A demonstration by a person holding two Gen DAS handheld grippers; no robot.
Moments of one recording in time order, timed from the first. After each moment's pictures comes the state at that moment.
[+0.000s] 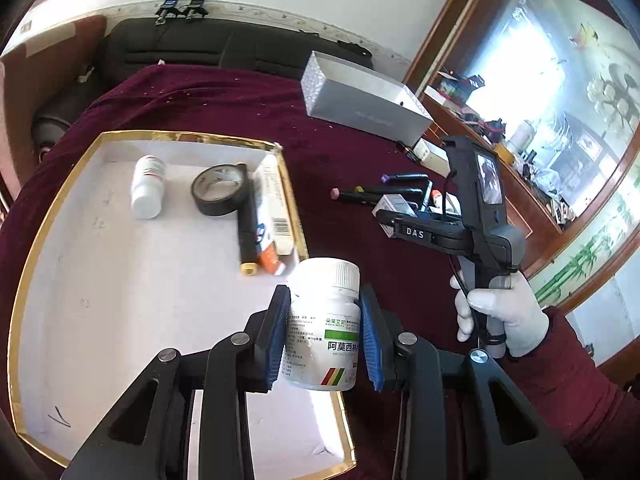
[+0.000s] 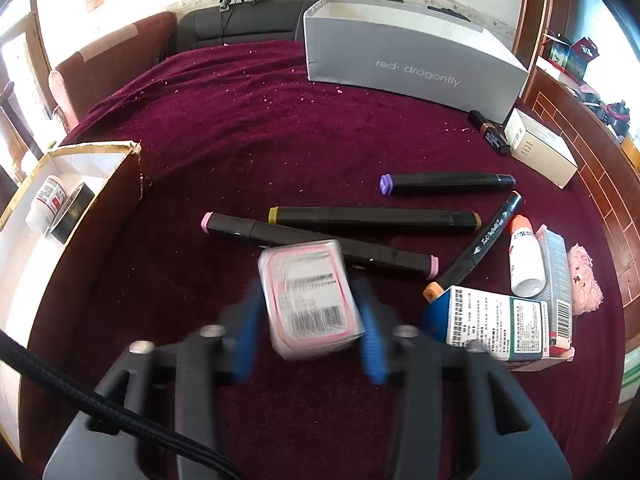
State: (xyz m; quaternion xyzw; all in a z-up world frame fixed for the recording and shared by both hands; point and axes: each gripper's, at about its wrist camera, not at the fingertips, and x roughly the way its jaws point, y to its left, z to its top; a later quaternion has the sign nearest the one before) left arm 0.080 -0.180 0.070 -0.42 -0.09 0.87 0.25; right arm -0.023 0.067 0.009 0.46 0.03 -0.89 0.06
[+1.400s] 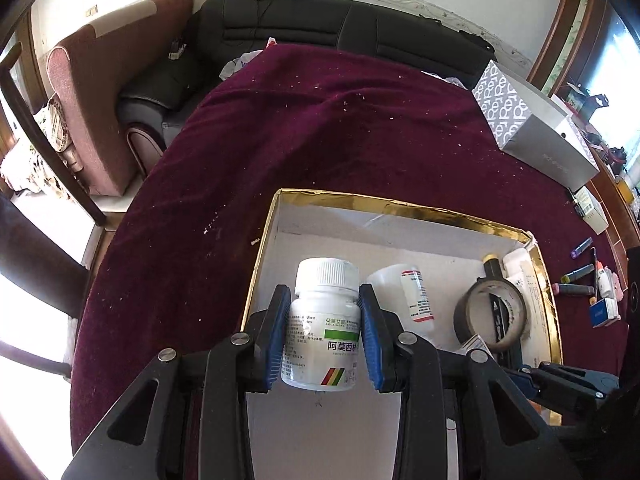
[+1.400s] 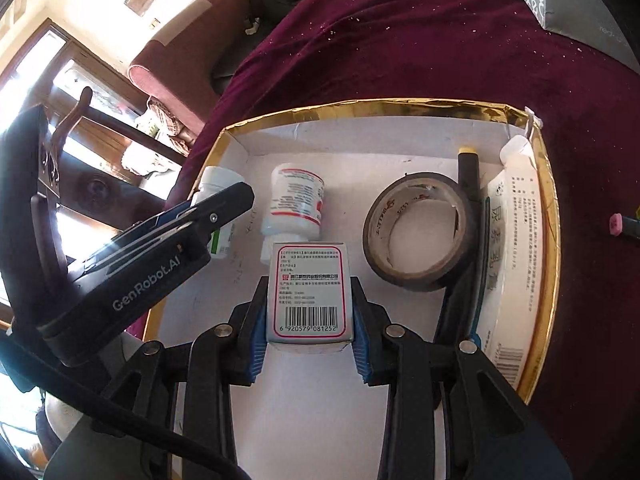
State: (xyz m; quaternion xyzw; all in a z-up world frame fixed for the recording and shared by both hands) left arm -0.093 -0.293 0.025 -0.48 -0.05 0.87 0.06; right arm -0.055 -0.135 0.010 0.55 -0.12 -0.79 0.24
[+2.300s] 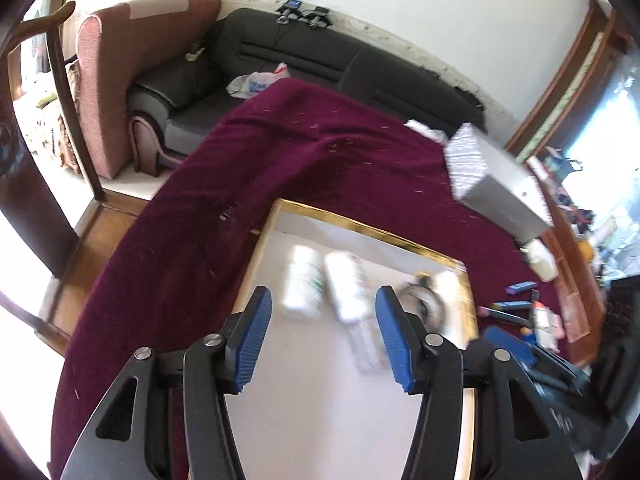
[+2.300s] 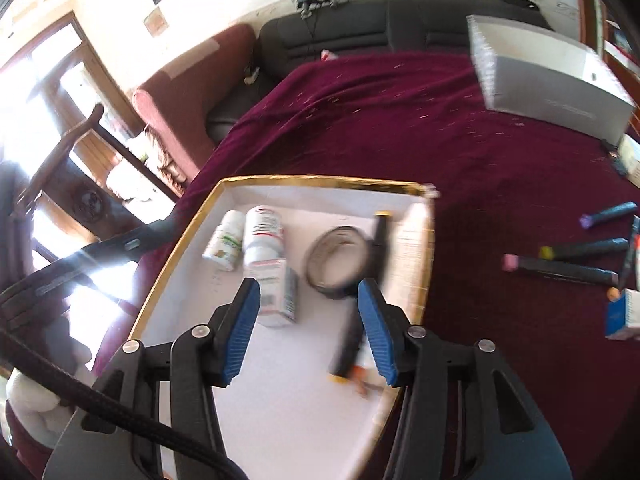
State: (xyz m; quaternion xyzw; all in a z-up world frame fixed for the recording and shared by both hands) left arm -0.019 -0.310 0.085 -0.43 -0.16 0.89 0.08; right arm -0.013 -0.076 0.070 0.45 -0.07 -0.87 0.20
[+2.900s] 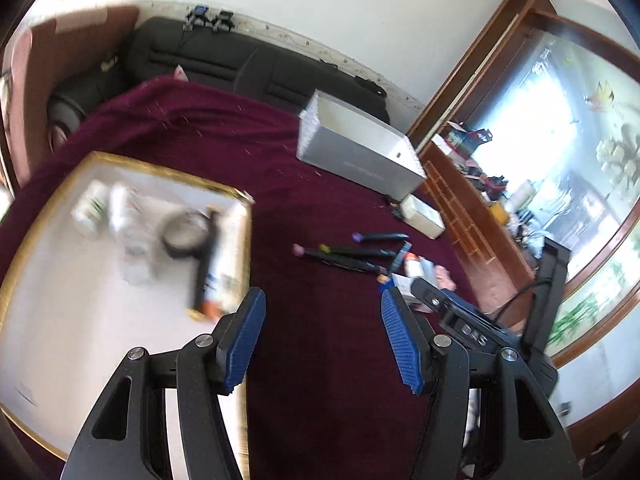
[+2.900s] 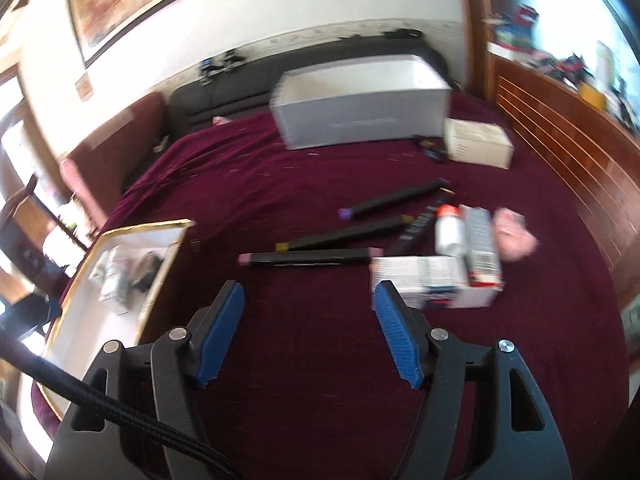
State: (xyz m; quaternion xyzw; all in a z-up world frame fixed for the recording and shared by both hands) left arm 0.070 -0.141 0.114 -0.40 -0.17 0.87 0.25; right arm 0.045 0.117 0.083 0.38 -0.10 -0.92 0.04
